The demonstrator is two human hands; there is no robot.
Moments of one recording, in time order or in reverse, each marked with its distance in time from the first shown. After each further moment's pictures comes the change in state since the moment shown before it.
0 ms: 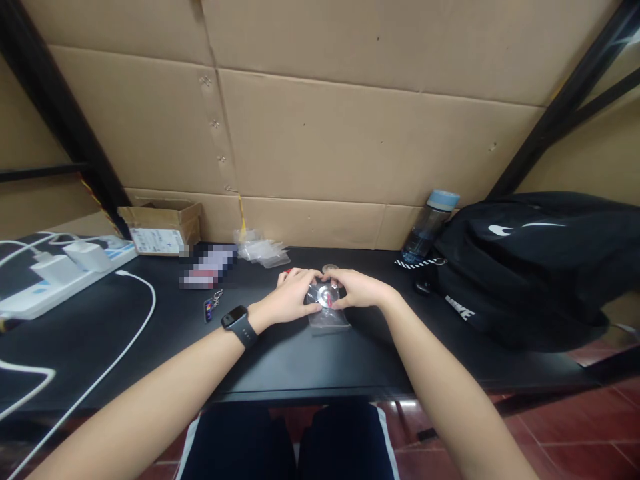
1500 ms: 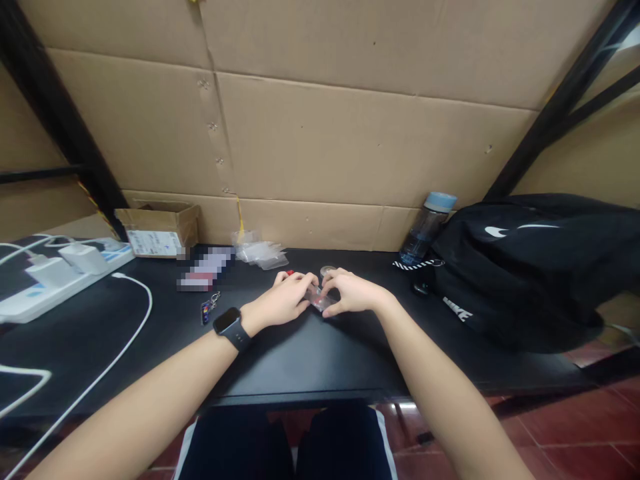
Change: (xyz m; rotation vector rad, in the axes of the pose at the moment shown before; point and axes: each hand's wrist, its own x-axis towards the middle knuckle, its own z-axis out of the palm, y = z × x) left_hand -0.003 -0.005 -0.005 0.049 -0.037 0.131; right_hand 0.004 -0.005 0.004 -0.106 -0.032 -0.024
